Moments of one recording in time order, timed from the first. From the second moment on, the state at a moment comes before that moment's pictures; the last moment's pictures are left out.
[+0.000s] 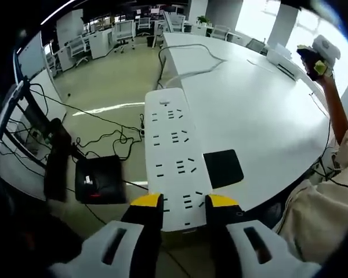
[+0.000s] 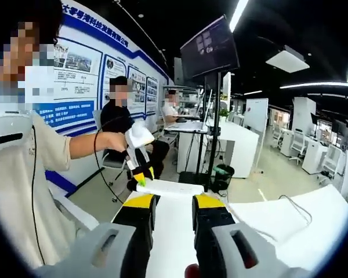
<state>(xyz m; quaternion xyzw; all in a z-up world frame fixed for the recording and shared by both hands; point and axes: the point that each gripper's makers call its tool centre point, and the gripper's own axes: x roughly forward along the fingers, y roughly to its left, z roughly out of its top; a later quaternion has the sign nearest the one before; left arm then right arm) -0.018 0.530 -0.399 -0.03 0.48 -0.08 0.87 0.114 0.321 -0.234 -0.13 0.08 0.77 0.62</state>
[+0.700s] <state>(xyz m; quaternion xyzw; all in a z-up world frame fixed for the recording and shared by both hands) -0.019 0.529 -0.397 -0.03 0.47 -0.08 0.88 0.138 0.392 -0.266 -0.17 0.12 0.77 0.60</state>
